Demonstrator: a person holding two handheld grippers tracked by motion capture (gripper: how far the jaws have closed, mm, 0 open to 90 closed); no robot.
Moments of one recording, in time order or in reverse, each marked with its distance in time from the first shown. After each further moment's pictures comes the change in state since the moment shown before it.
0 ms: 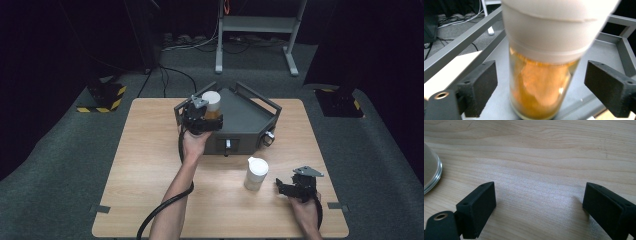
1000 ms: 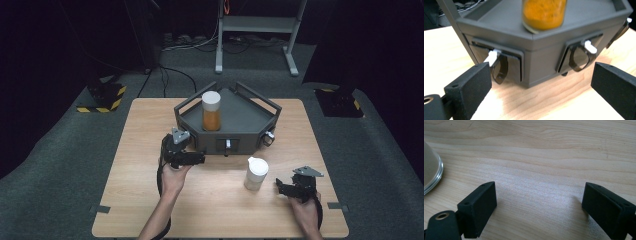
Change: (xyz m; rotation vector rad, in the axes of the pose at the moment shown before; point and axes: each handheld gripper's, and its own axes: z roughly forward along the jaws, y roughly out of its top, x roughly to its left) left arm 0.010 -0.079 -0.059 0.051 -0.001 0.027; right arm 0.000 0.000 0.000 -0.001 0.002 0.003
